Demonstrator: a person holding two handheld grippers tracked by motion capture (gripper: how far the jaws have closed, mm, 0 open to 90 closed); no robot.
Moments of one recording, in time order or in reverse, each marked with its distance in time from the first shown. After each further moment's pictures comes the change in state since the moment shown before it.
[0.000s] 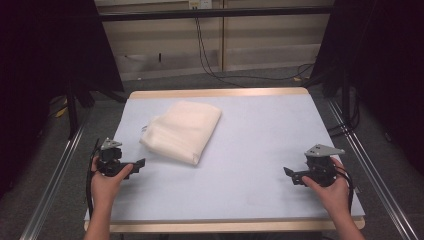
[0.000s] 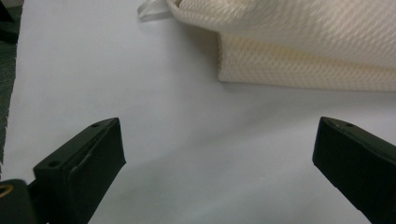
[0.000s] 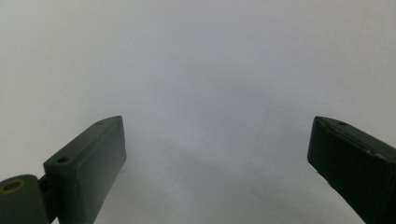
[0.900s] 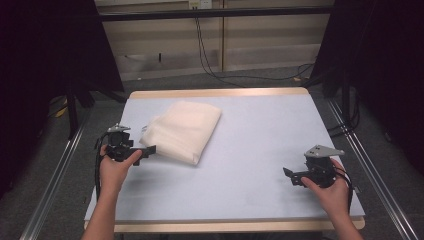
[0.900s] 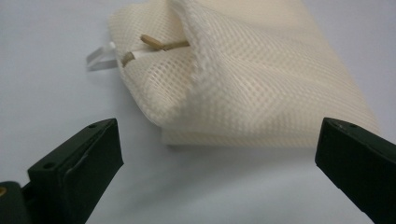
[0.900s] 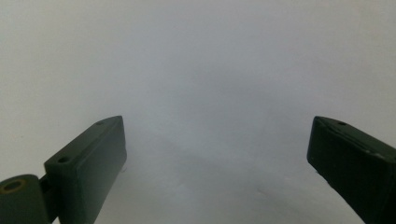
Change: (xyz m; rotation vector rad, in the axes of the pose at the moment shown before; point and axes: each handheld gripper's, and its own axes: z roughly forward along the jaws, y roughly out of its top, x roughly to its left) left arm -0.016 0.047 0.010 0.005 -0.098 -0.070; right arm 0.005 -0.001 0.000 0.019 -0.008 0.008
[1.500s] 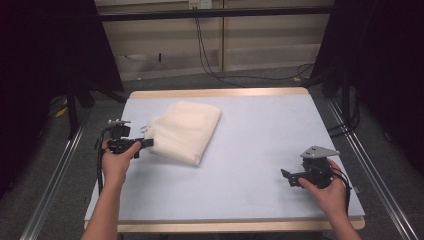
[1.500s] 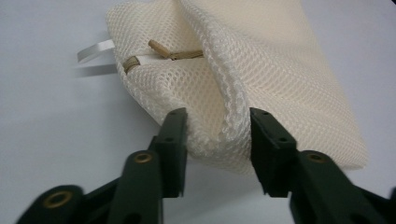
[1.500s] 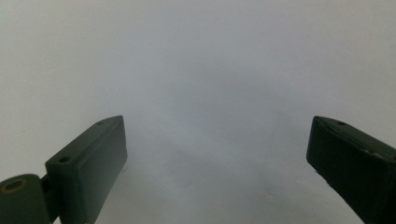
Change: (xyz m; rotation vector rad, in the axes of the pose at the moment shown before) left arm -0.001 0.013 0.003 0.029 -0.033 -0.087; right arm 0.006 0.001 0.005 0.013 0.006 -0.019
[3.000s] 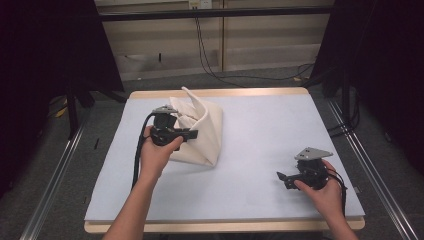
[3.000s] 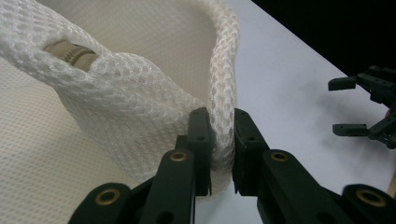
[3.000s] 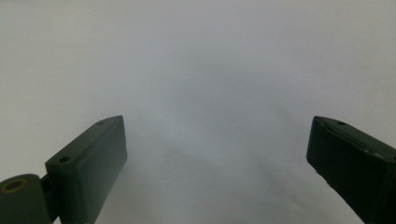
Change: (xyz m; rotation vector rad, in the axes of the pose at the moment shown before) left arm -0.135 0.037 0.015 -0.015 -0.253 0.254; right arm 0.010 0.001 0.006 0.025 0.025 -0.047
